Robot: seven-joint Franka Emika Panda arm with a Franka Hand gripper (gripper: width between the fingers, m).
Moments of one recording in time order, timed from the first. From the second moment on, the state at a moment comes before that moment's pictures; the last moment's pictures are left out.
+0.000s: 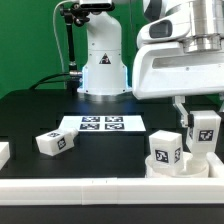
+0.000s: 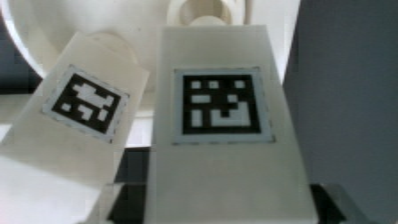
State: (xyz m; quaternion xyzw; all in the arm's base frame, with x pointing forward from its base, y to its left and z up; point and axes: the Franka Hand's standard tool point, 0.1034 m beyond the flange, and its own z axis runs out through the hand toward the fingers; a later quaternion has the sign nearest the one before) arm 0.646 0.110 0.101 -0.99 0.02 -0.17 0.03
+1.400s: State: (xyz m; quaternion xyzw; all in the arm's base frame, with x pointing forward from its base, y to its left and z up) arm 0.636 0.109 0.086 -0.98 0.01 -0.18 0.03
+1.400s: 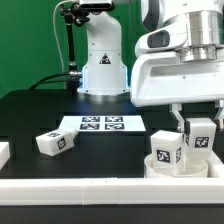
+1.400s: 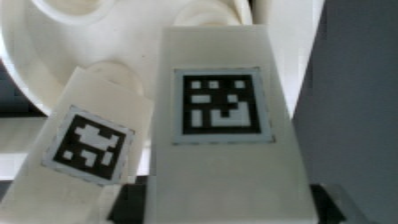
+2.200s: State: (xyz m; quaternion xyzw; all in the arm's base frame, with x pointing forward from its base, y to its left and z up) arm 0.638 0.108 0.087 -0.98 0.01 -0.19 0.03
